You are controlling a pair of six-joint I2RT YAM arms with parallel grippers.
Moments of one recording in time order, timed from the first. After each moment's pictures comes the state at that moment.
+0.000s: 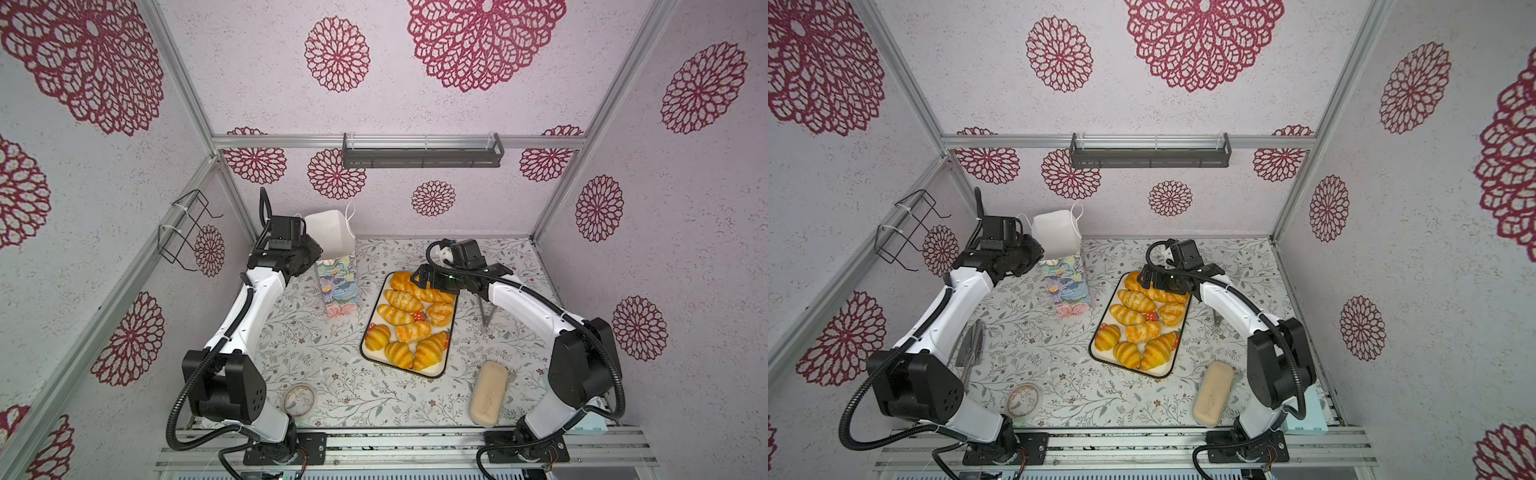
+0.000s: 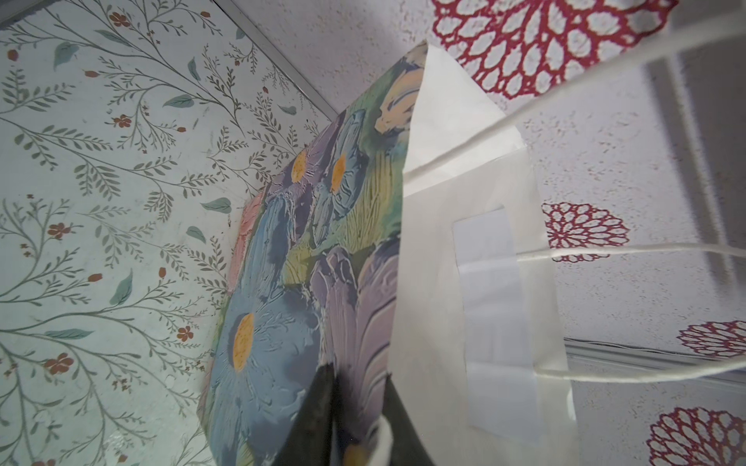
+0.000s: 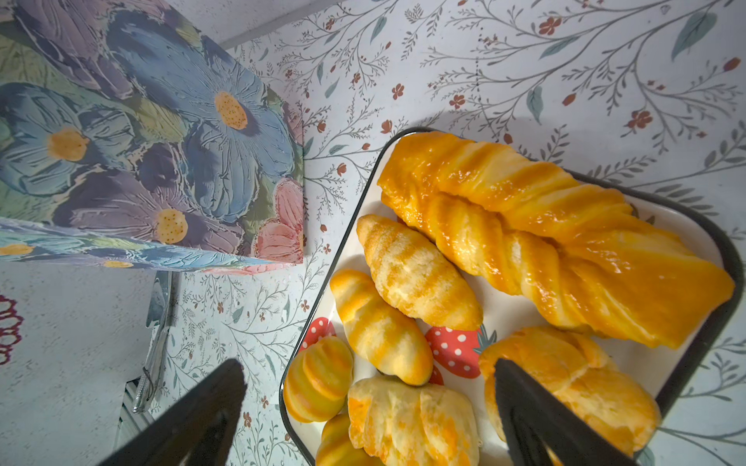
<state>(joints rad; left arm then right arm) -0.10 1.57 1.49 -0.62 0.01 -0.84 0.45 1.66 1.34 -0.45 -0.32 0.51</state>
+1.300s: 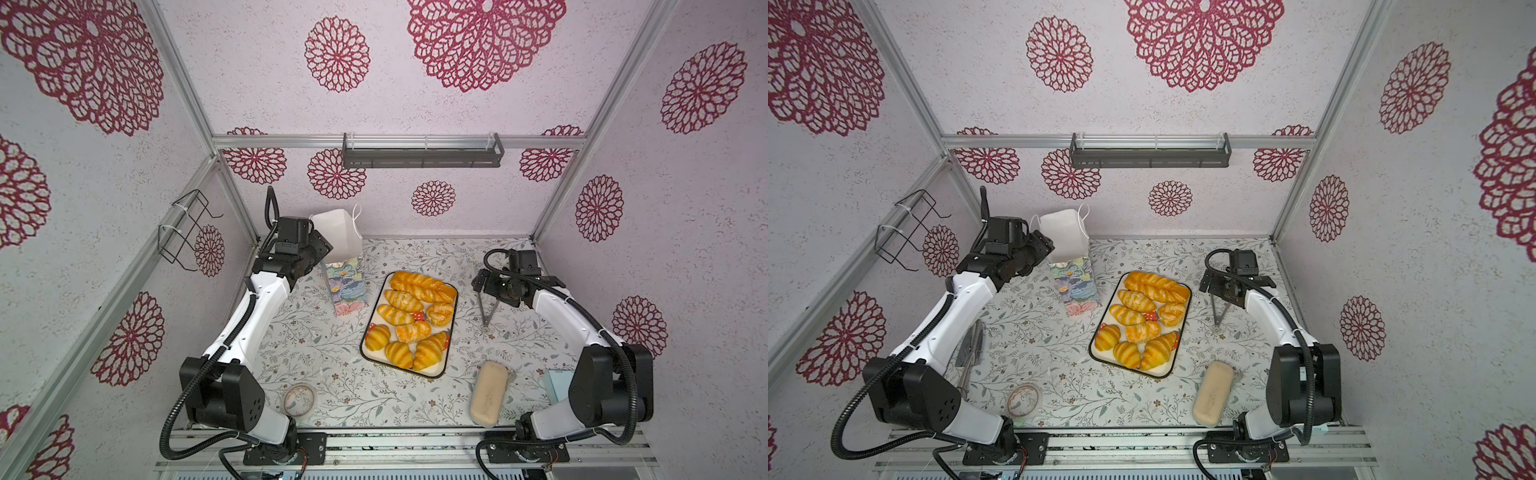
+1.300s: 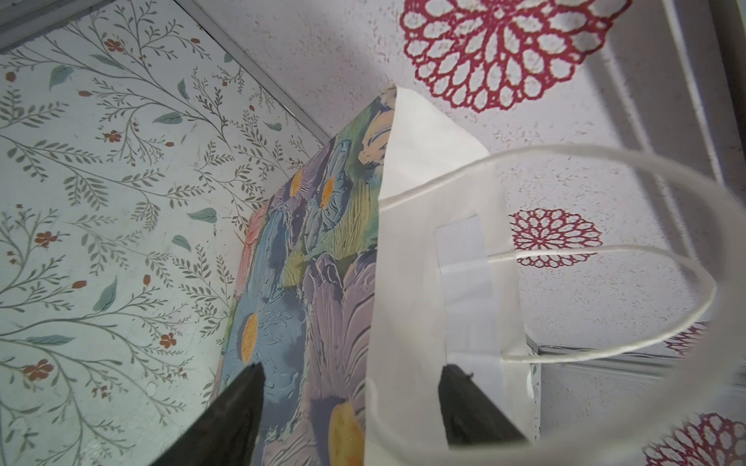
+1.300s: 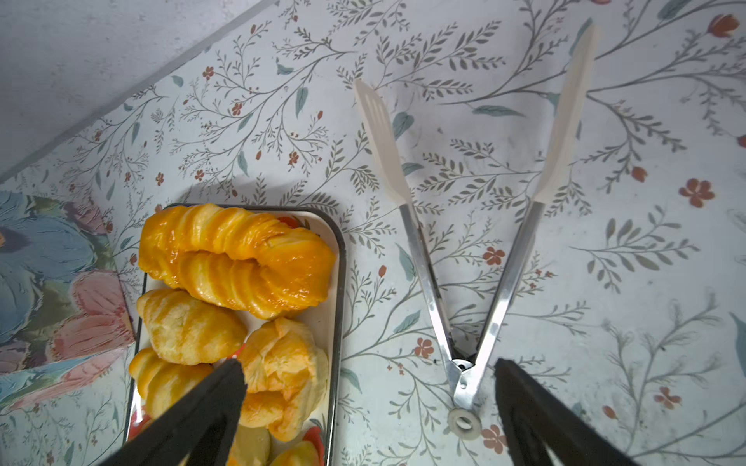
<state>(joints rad) -0.16 1.53 1.47 -0.59 -0.07 -0.85 0.09 1.50 1.13 -0.53 -0.12 0.42</state>
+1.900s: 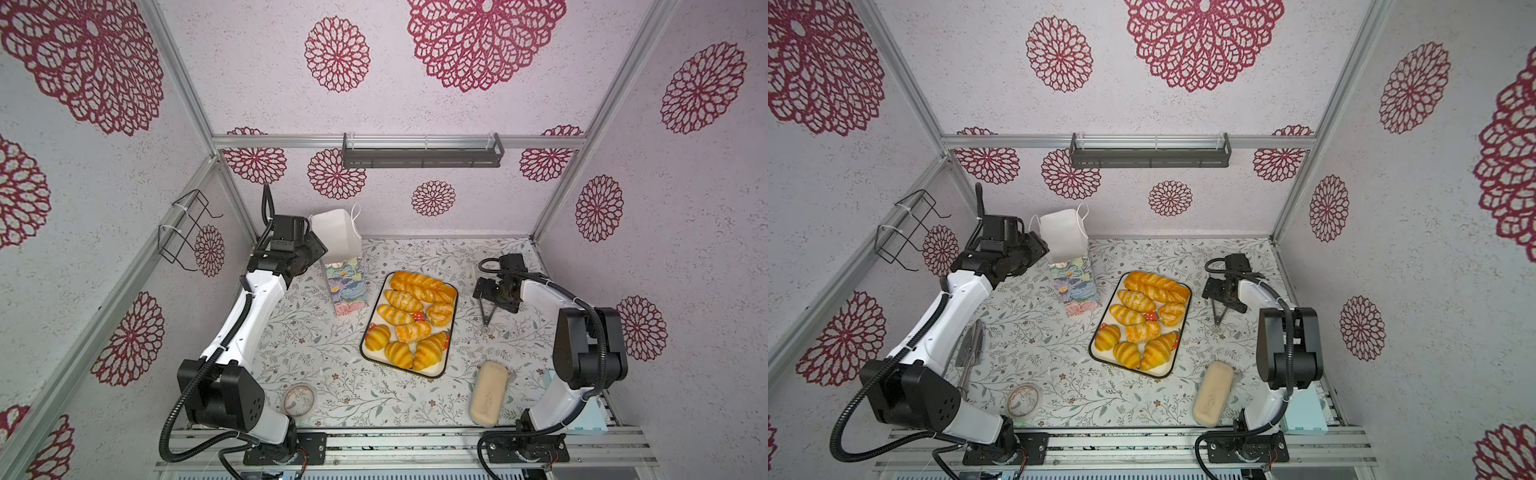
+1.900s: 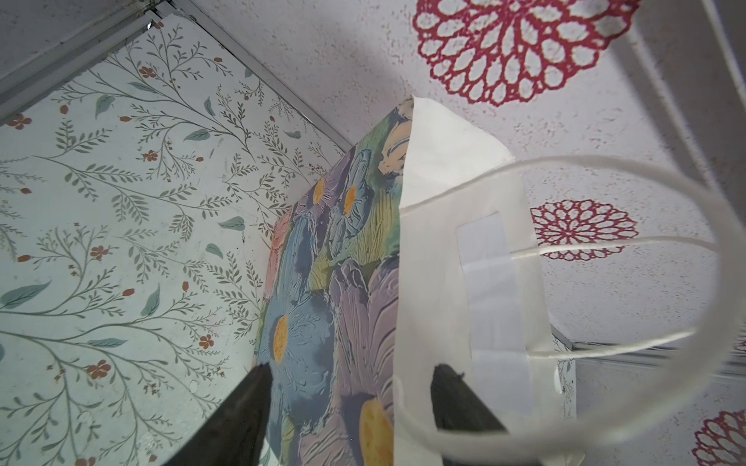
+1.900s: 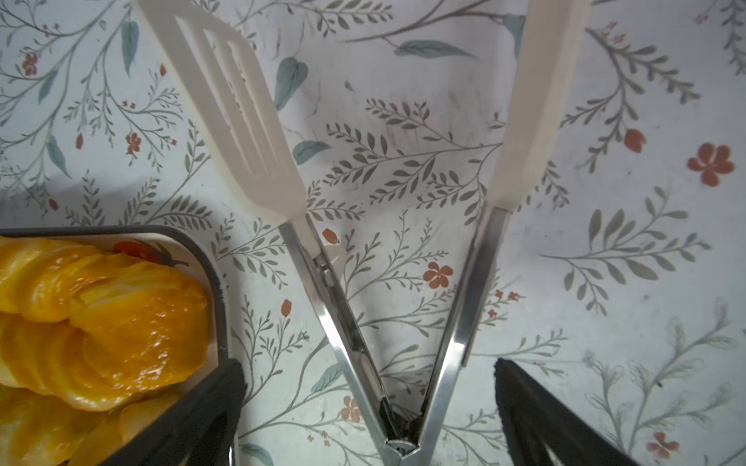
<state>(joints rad) -0.13 1.53 1.50 -0.65 -0.08 -0.77 0.06 1.76 1.18 -0.52 -0.03 0.41</state>
